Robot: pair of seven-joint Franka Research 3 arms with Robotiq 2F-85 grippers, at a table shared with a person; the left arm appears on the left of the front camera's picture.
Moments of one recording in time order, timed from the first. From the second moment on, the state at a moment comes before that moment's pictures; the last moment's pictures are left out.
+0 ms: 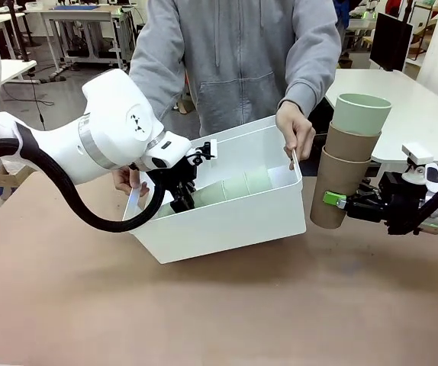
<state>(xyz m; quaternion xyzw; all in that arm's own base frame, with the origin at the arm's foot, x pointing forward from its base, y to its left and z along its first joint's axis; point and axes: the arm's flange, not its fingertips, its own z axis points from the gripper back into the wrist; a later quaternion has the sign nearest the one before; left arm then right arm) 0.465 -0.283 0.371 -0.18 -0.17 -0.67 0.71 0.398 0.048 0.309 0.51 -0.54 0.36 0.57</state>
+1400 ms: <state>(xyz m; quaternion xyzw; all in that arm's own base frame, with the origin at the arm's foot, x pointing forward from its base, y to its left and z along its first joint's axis) 0.429 -0.068 0.552 -0.35 -0.30 -0.65 0.61 0.398 0.048 0.309 0.51 -0.54 0.36 0.57</state>
